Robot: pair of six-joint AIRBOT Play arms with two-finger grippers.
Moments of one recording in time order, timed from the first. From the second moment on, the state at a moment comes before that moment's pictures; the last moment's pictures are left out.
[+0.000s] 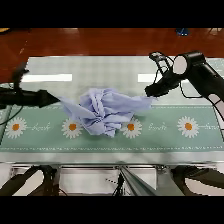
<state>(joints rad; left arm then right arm) 0.26 -1.03 0.91 0.77 -1.32 -1.13 0.30 -1.39 1.32 -1.54 1.29 1.56</state>
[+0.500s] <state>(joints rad) 0.28 -0.81 1.34 0.74 -1.29 -1.20 0.30 -1.07 1.36 -1.53 1.20 1.60</state>
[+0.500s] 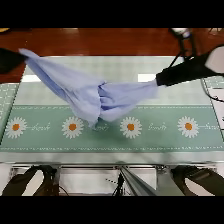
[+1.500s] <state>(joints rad) 0.29 -0.82 1.43 1.14 -1.43 -1.35 0.30 -0.71 1.40 -1.76 1.43 1.79</state>
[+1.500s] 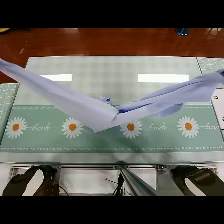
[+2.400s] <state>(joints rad) 0.29 -1.21 1.07 1.10 -1.38 -1.33 0.30 -1.29 1.40 -1.76 1.14 1.66</state>
